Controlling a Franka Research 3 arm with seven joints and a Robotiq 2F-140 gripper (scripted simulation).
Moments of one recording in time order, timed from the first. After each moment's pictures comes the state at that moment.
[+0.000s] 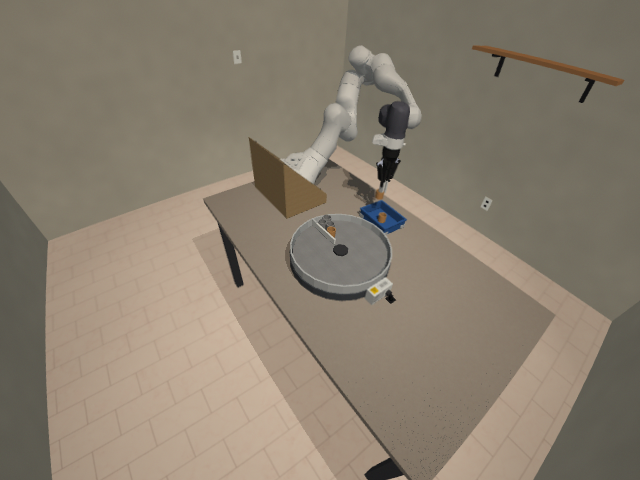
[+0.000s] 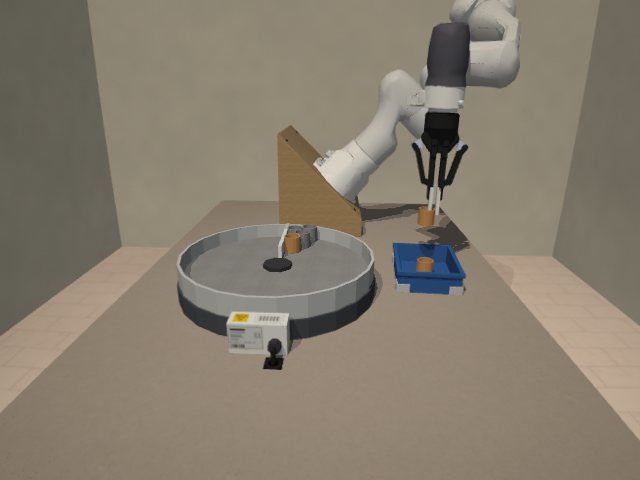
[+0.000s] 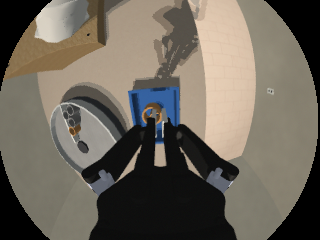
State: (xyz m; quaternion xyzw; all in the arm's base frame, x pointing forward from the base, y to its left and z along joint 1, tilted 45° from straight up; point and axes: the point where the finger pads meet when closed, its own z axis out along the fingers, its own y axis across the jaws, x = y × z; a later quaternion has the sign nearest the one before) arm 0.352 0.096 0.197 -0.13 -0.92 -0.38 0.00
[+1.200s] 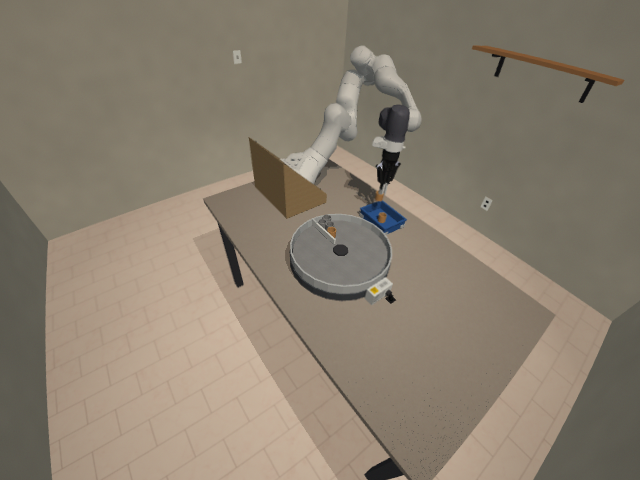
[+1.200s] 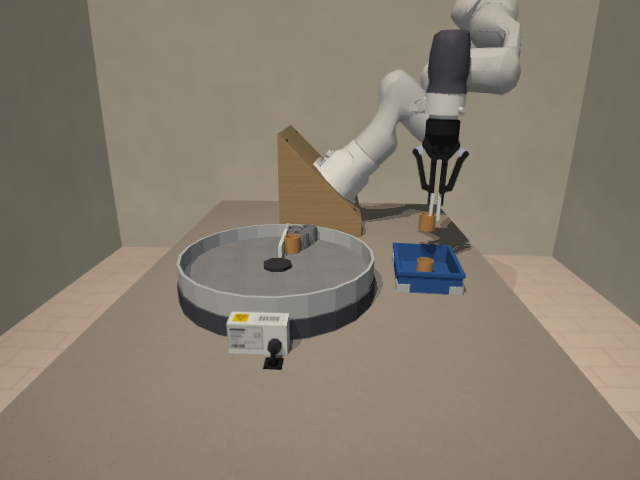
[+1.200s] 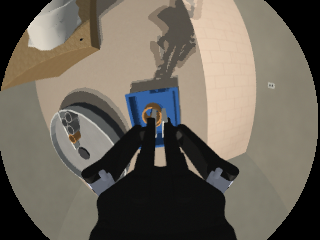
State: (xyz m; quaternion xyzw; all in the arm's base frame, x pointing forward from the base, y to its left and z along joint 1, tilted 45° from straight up) arm 0.352 0.109 0.189 -0.15 -0.91 -0.38 0.01
